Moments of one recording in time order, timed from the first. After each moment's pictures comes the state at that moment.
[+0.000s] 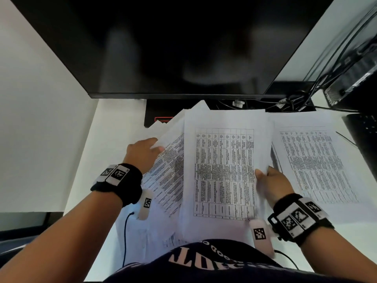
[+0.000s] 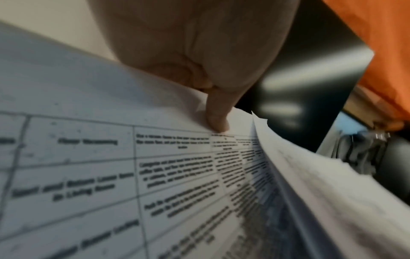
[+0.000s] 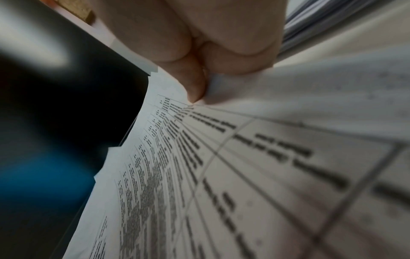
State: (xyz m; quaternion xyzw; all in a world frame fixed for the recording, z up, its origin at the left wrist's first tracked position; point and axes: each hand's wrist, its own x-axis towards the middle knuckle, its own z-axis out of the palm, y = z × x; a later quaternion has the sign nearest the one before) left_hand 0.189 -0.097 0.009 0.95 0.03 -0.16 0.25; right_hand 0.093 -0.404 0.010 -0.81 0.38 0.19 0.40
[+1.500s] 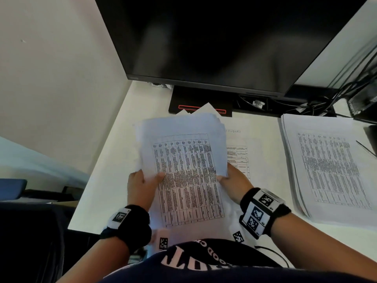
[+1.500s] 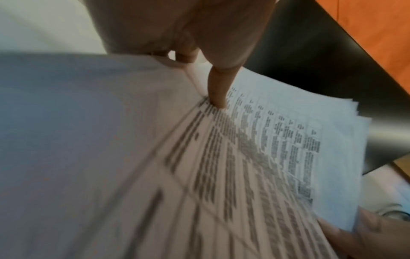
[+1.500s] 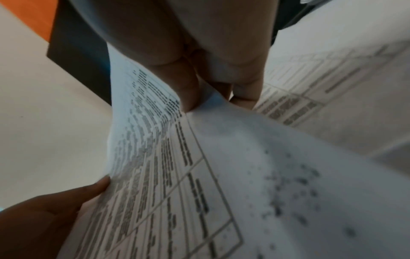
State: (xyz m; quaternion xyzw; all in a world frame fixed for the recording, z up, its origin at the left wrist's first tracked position) left_hand 0.032 -0.066 -0.034 0.81 0.31 -0.07 0.49; right_hand 0.067 -0.309 0.010 -0.86 0.03 0.28 0.42
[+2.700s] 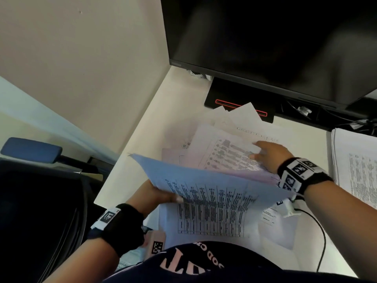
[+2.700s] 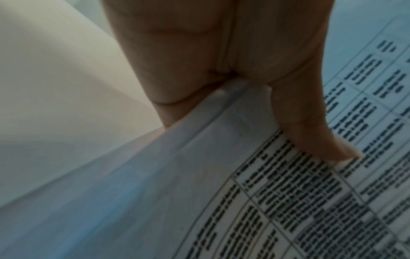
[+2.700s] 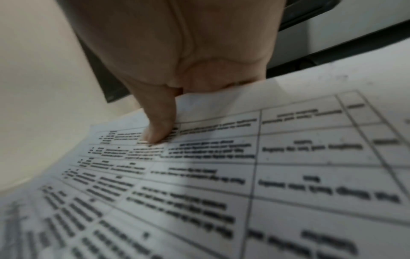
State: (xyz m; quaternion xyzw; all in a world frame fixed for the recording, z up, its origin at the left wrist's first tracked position) left_hand -0.003 -0.027 -0.005 0.64 0.20 -0.18 0.72; right_hand 0.183 -0.327 -0.020 -0.95 -0.04 0.29 0.12
